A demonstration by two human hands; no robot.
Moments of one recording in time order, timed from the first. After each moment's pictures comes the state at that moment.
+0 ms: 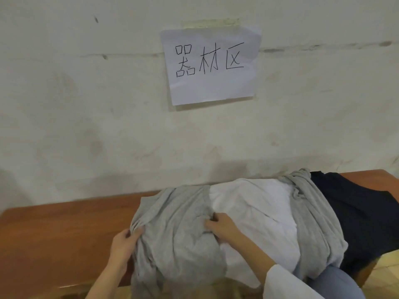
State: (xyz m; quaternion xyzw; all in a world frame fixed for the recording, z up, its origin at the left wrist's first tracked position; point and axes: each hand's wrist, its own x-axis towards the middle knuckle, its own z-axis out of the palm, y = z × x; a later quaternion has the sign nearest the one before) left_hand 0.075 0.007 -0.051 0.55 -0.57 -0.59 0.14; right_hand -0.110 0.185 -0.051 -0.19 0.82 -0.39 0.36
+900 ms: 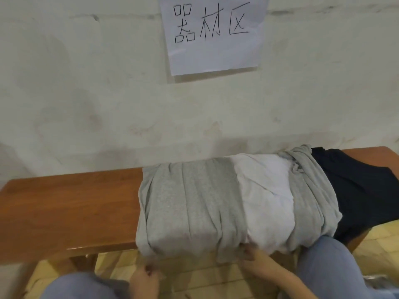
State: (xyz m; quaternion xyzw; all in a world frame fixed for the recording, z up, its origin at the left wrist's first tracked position) left_hand 0.137 0.121 -0.136 0.58 -0.66 -0.47 0.06; right_hand -0.067 0.329 -0.128 -0.25 0.83 -0.27 0.43
